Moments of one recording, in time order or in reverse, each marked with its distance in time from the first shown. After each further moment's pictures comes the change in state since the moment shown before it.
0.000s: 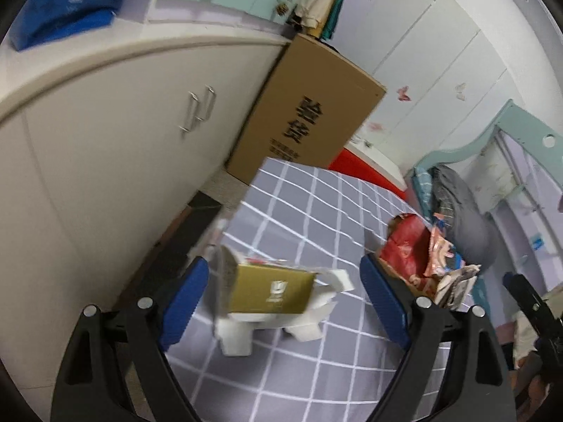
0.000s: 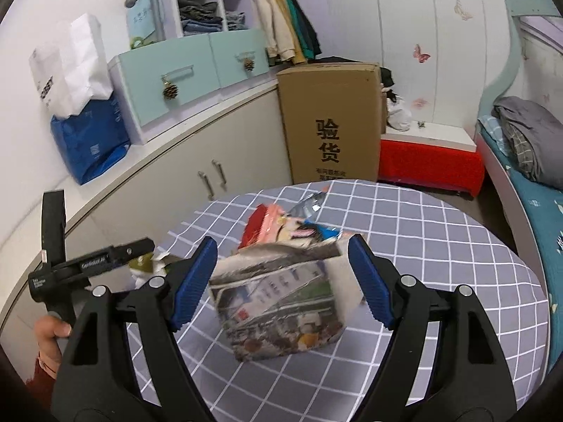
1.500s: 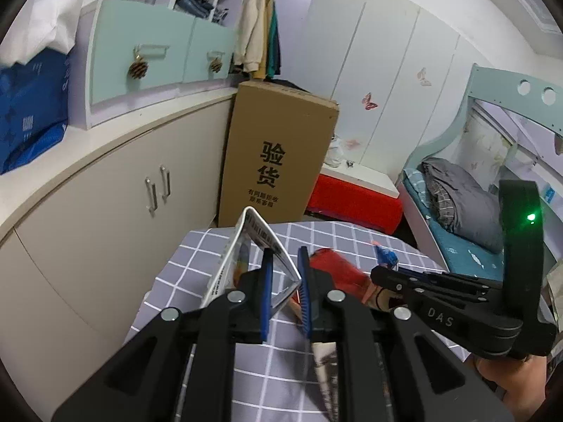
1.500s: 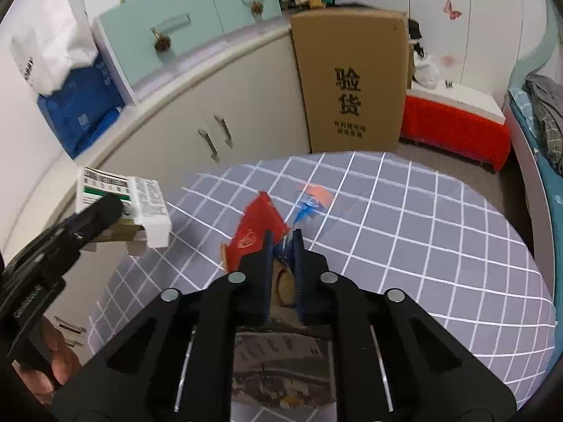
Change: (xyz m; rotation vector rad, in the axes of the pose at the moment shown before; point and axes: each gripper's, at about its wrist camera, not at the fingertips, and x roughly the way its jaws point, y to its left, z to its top) left arm -0.030 -0.141 0.000 0.267 -0.189 0.077; right arm 0.075 -0.015 0.034 -0.029 0.223 0.090
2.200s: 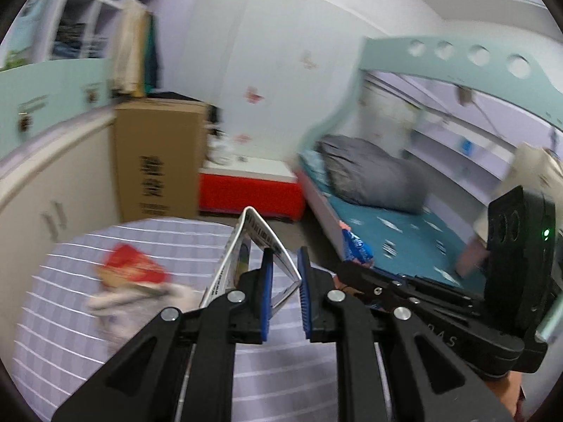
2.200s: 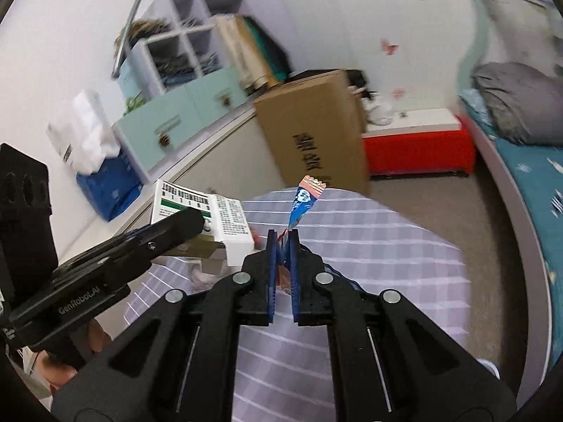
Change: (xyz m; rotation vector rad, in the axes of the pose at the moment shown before) left arm -0.073 -0.241 -0.050 0.213 0.028 -0.346; right arm -0.224 -0.140 -0.110 0.201 -0.292 0.024
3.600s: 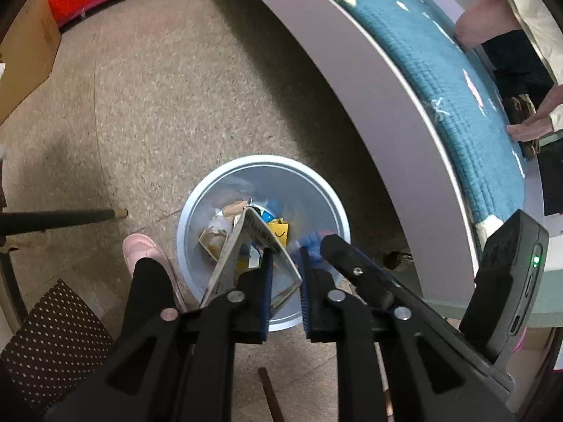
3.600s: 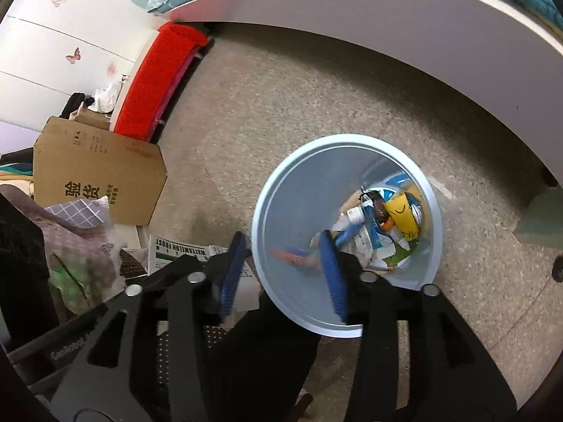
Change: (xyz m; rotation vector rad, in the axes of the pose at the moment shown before) left arm 0.390 -0.234 -0.390 0.131 0.926 -0.161; right arm -0.025 -0.440 -0.403 0.994 0.156 -0.428
